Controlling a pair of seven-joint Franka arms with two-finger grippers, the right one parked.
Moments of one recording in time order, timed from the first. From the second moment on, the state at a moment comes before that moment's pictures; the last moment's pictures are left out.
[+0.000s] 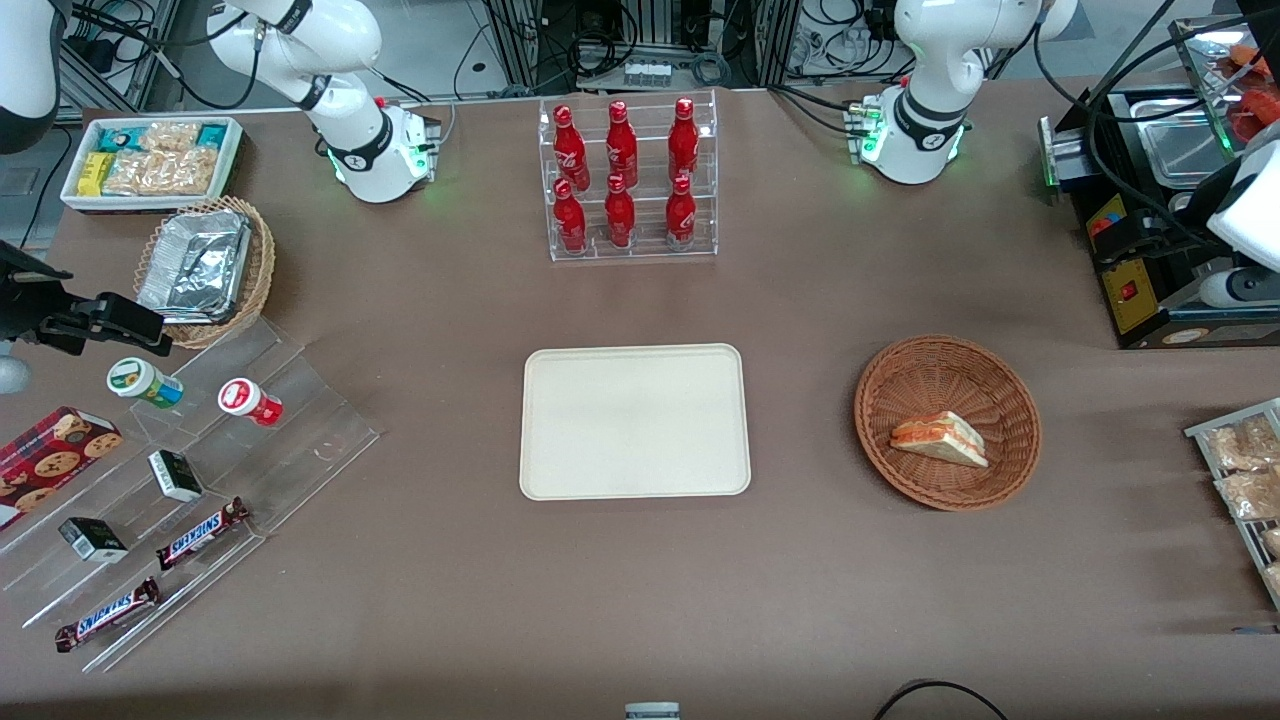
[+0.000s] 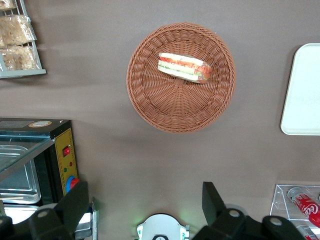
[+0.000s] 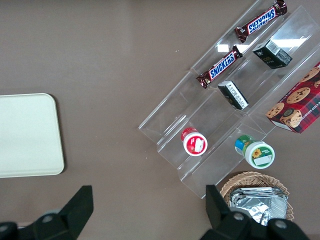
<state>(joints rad) -0.01 0.01 -0.02 -1.51 0.05 1.38 -0.05</state>
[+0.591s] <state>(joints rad) -0.01 0.09 -0.02 -1.53 0.05 1.43 -0.18</state>
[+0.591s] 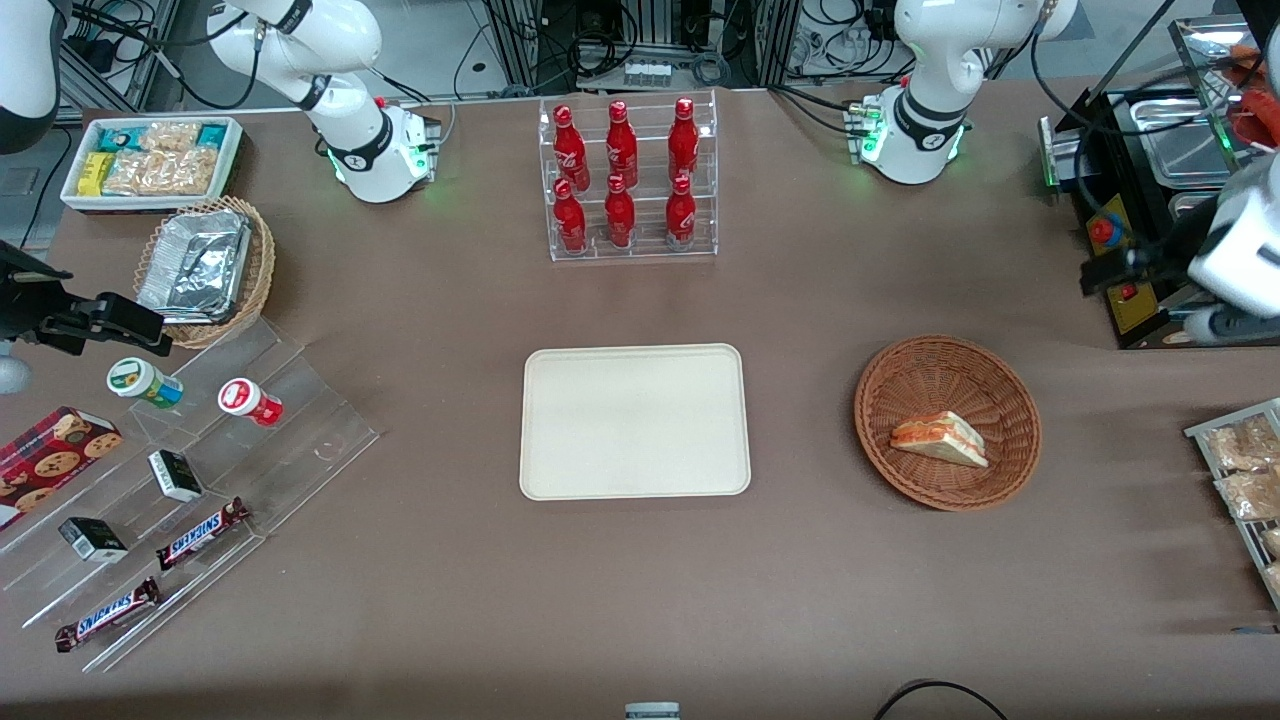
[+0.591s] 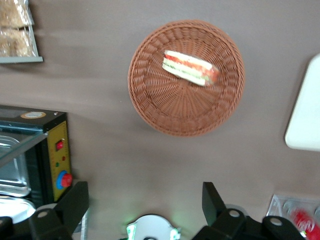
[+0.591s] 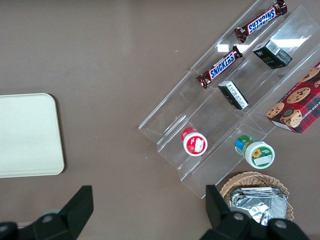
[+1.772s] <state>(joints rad) -0.05 0.23 -0.03 -1.90 -0.01 2.10 -1.10</state>
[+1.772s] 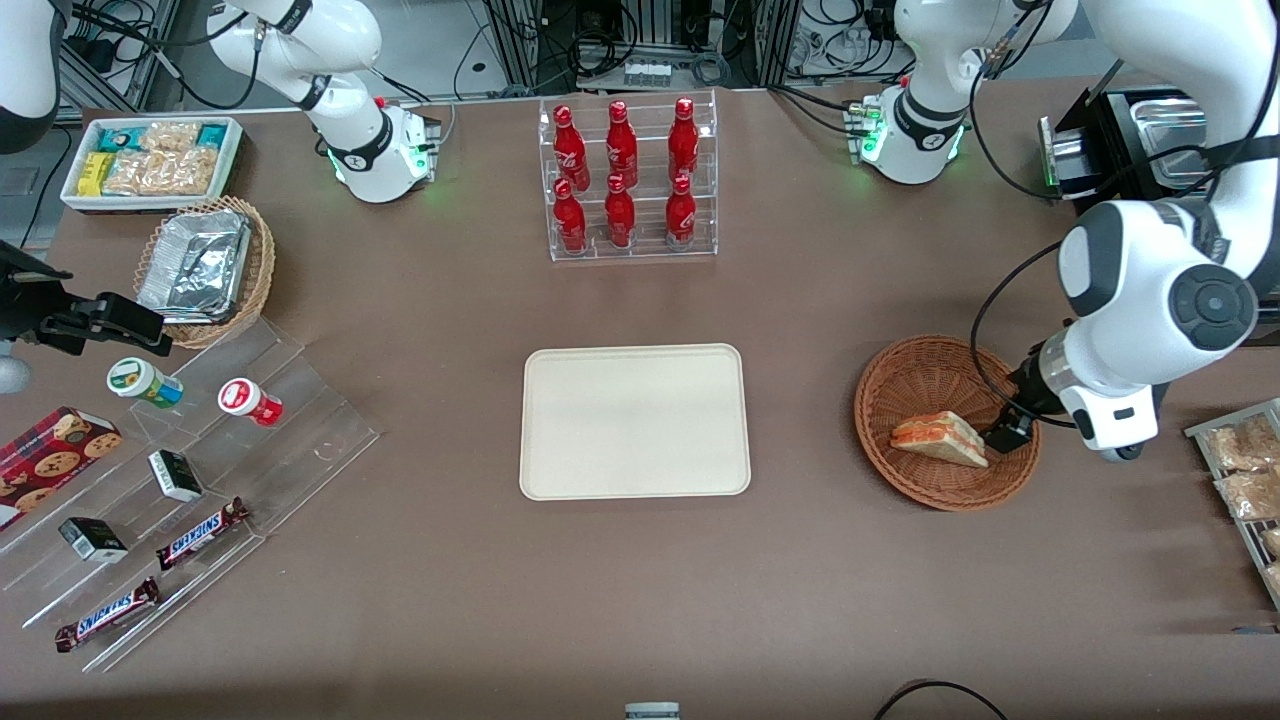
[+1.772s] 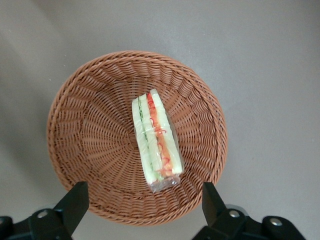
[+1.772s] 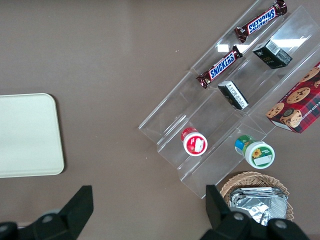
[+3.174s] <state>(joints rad) -0.10 0.34 -0.04 -1.99 -0.01 2.29 -1.36</state>
